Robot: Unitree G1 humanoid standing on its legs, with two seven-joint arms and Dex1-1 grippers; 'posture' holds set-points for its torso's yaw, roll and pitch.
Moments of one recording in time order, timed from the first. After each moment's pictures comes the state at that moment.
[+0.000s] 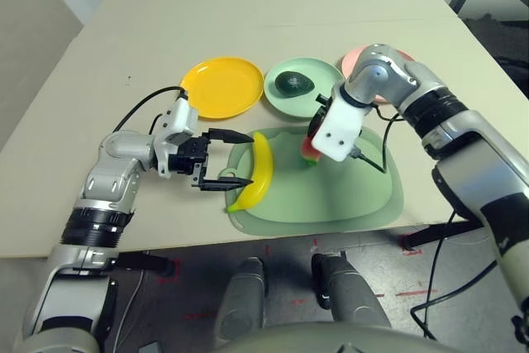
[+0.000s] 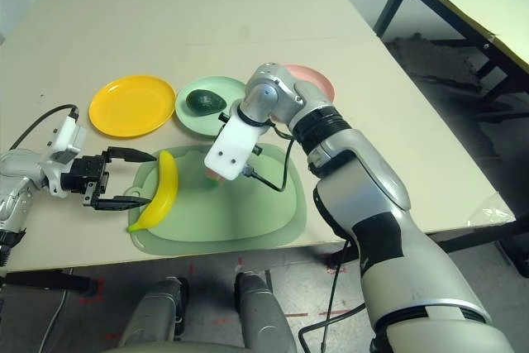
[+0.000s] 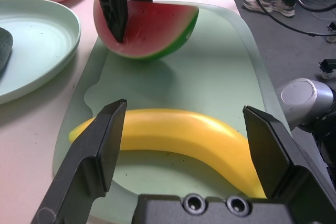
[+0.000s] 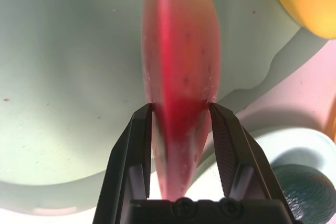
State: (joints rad) left arm -0.43 0.71 -0.02 0.20 -0.40 0.05 -1.51; right arm -1.28 -0.42 0.67 0.87 -0.35 -0.82 1.51
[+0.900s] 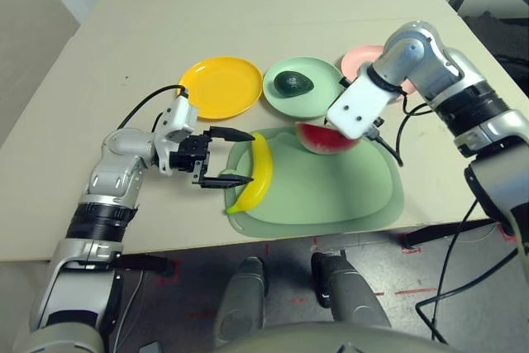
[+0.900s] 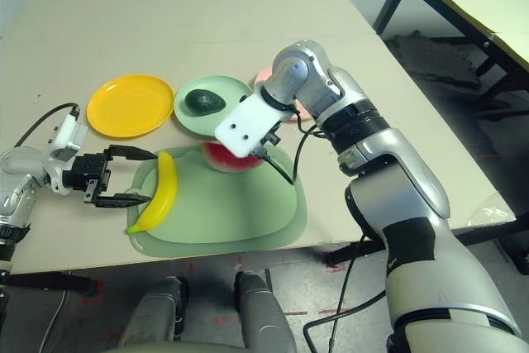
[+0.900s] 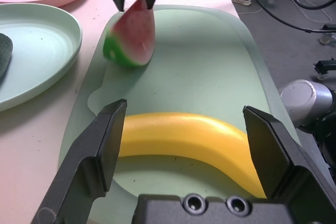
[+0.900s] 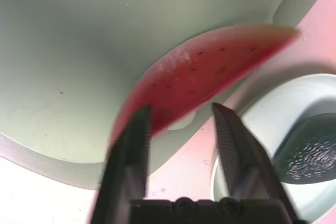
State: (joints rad) left arm -0.46 0.69 -0.02 0.27 -0.40 0.01 -1.54; right arm -1.24 -0.55 0.65 0.64 -0.21 -0.52 1.61
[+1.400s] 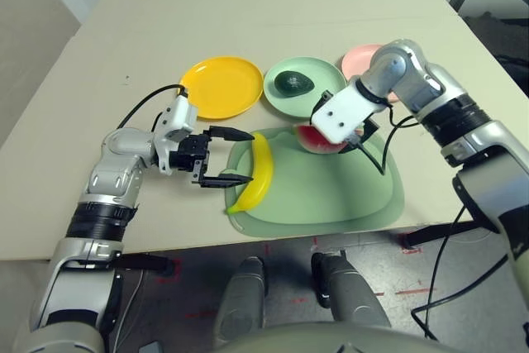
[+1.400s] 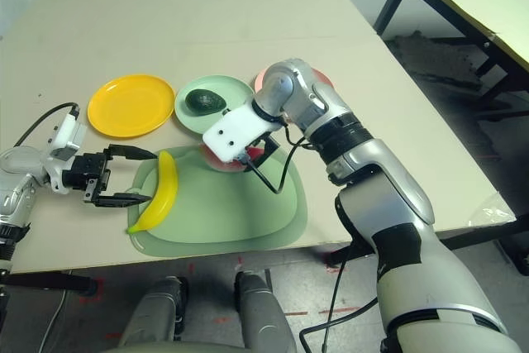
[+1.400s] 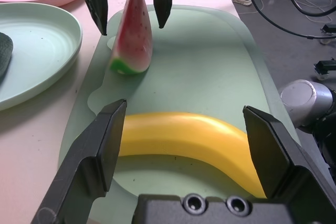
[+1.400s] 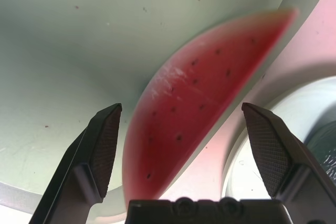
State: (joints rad) left arm -0.46 0.69 -0.02 0.27 -0.40 0.01 -1.54; right arm -1.20 -0.50 0.65 0.64 -0.28 -0.41 1.54
